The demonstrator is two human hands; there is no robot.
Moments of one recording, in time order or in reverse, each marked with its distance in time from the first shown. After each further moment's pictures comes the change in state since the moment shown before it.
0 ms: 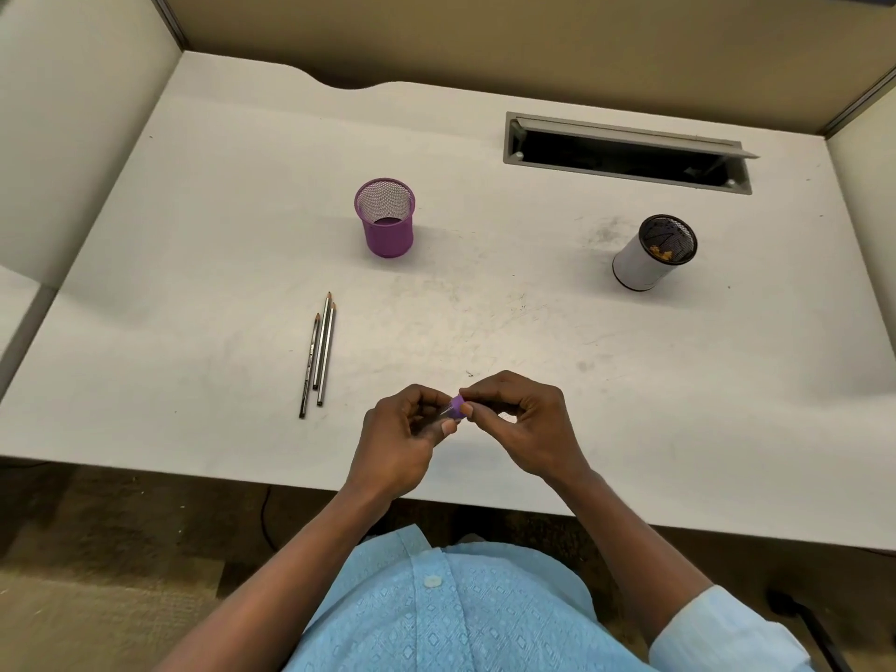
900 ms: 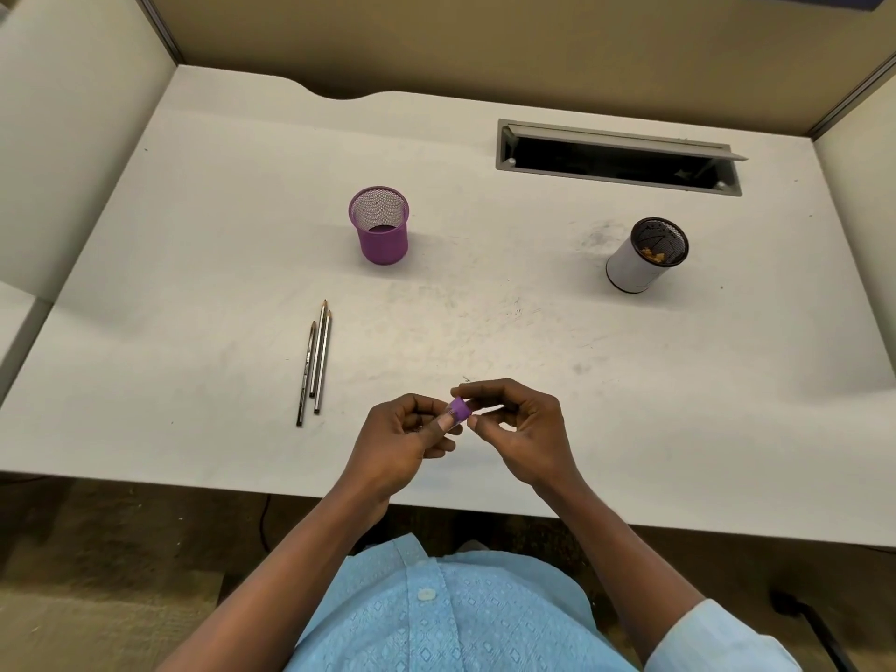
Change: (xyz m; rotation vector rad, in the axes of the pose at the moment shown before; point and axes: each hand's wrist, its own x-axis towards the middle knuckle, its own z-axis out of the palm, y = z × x) left_hand 0.001 0.005 -0.003 -0.260 -0.095 -0.153; right_hand -0.008 -0.008 0.004 0.116 0.061 0.170
